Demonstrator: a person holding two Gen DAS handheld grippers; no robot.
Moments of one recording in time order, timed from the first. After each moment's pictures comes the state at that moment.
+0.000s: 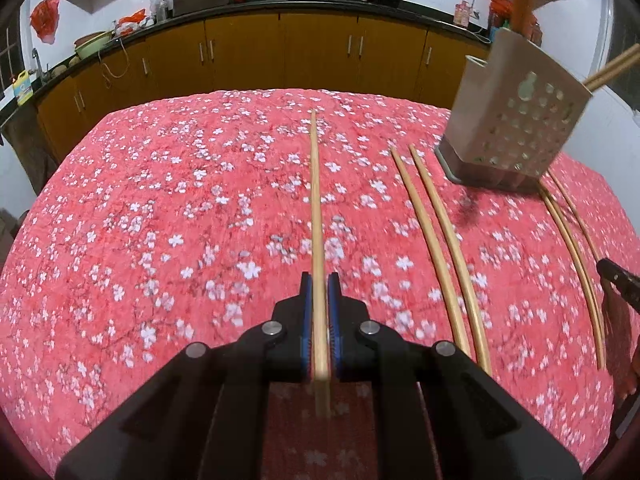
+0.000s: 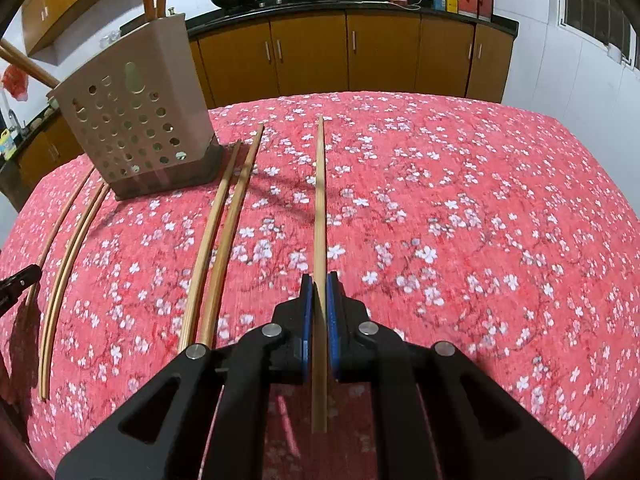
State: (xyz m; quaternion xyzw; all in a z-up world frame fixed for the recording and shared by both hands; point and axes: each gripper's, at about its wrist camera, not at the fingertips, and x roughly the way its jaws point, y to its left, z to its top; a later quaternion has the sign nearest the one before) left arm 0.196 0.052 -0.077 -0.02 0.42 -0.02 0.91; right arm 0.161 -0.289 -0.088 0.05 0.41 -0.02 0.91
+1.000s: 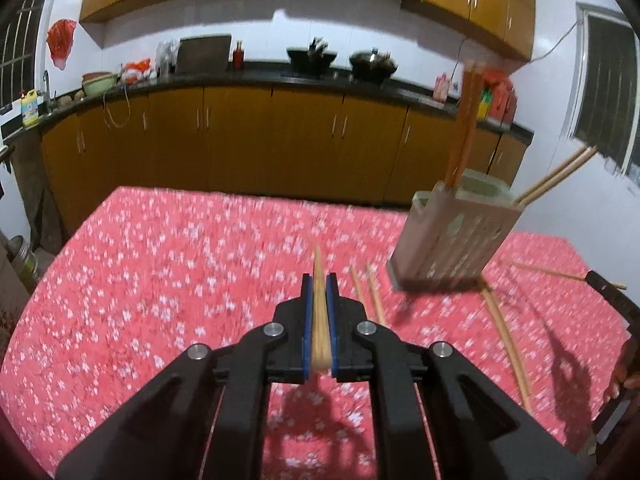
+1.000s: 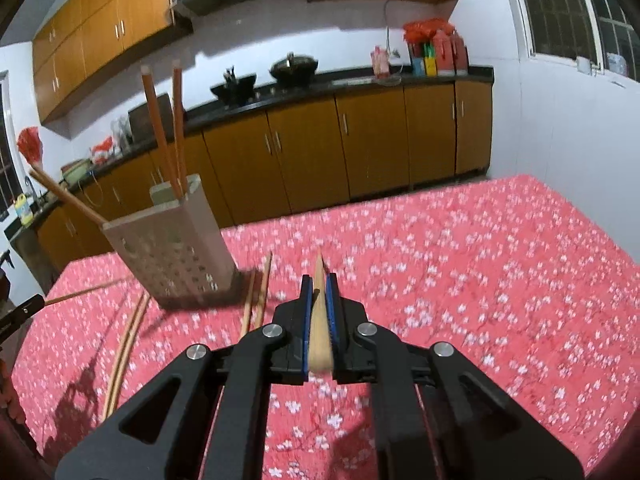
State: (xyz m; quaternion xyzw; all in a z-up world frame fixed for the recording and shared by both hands) left arm 0.171 0.052 0.026 -0.06 0.29 -0.04 0.95; right arm 0.132 -0.317 0.008 0.10 0.25 -0.03 0.96
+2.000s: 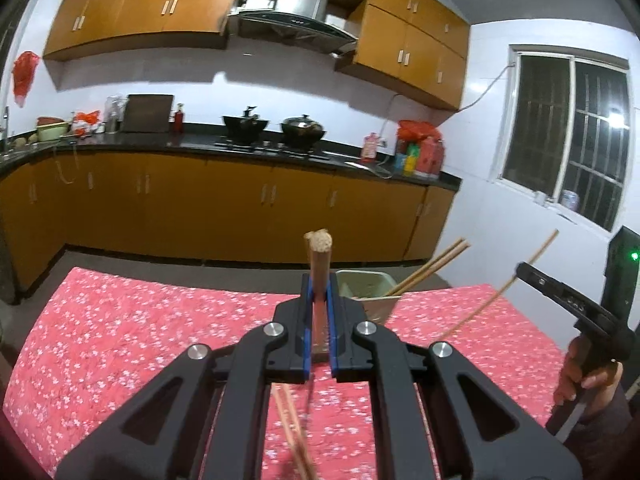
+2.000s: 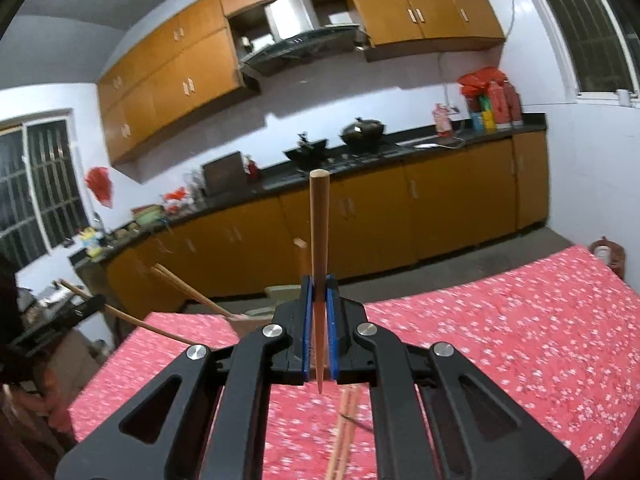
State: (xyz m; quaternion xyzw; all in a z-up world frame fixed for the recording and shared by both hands) left arm 0.130 0.020 0.133 -0.07 0.19 -0.17 0.97; right arm 0.098 -0.295 0.113 0.13 0.14 0.11 0.97
